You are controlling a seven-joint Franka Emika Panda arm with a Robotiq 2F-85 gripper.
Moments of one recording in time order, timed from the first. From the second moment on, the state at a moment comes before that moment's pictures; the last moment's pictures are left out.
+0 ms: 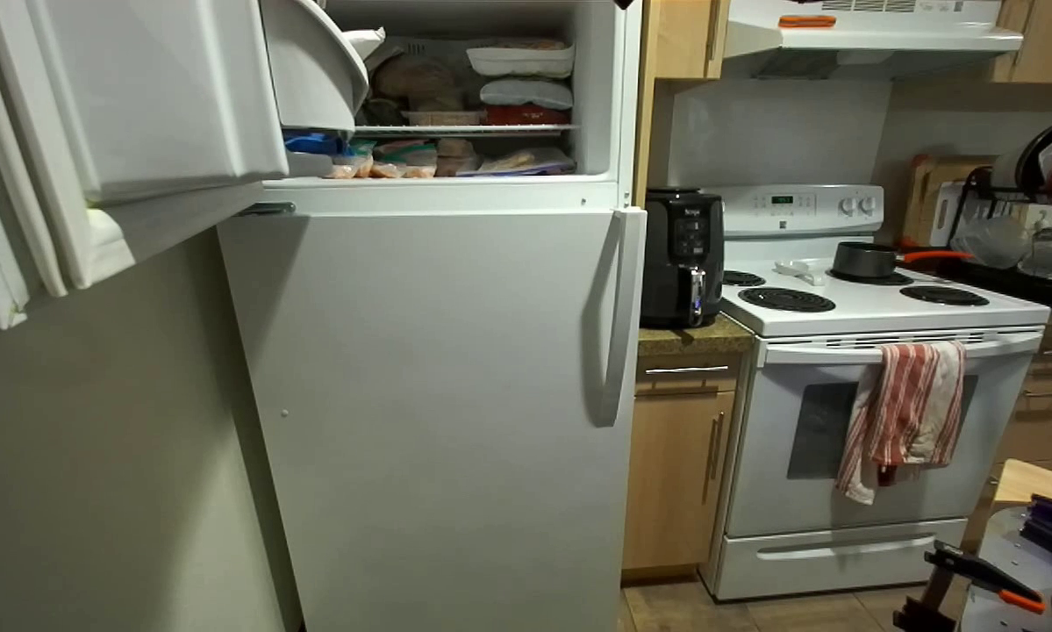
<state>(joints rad) 0.43 -0.42 0.18 -2.00 0.27 2.33 -0.24</state>
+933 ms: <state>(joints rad) 0.44 -0.25 0.08 -1.77 0.35 2.24 -0.57</state>
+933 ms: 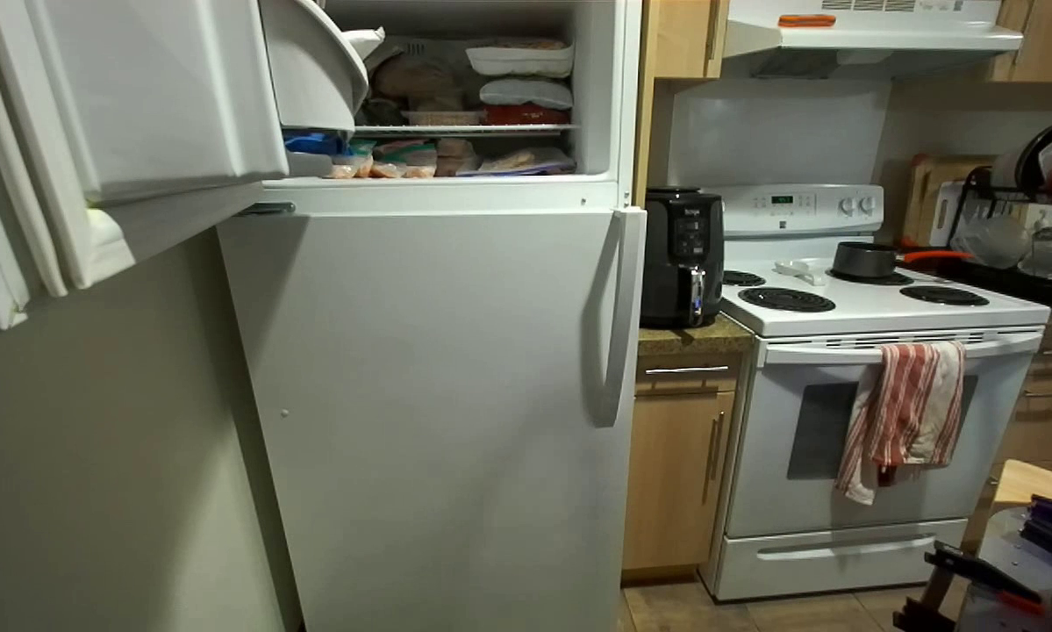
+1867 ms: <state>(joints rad) 0.32 0.07 0.09 -1.29 0.54 1.78 -1.12</state>
